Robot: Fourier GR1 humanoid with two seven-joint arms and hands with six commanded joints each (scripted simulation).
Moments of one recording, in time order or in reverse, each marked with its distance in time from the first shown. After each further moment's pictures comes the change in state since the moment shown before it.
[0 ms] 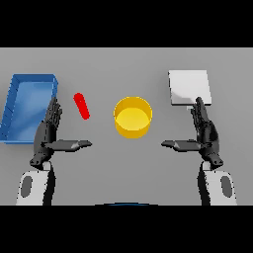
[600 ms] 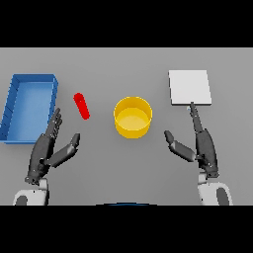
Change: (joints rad) left arm 0.184 0.070 -0.136 -0.246 -0.141 -0.031 0.027; right arm 0.115 -0.055 0.151 -0.144 0.303 -0.082 -0.098
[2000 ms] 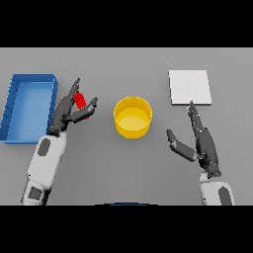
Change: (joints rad) left arm -0.590 -0.008 0.136 0.742 -0.048 0.047 -0.071; right arm -0.005 0.007 -0.020 -0.007 -0.095 0.062 0.011
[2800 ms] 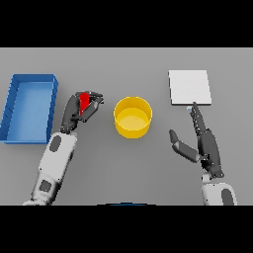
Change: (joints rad) left arm -0.077 -0.069 0.036 0.165 -0.011 0.112 -0.151; right arm 0.016 -0.004 -0.006 -0.021 -0.022 0.012 -0.002
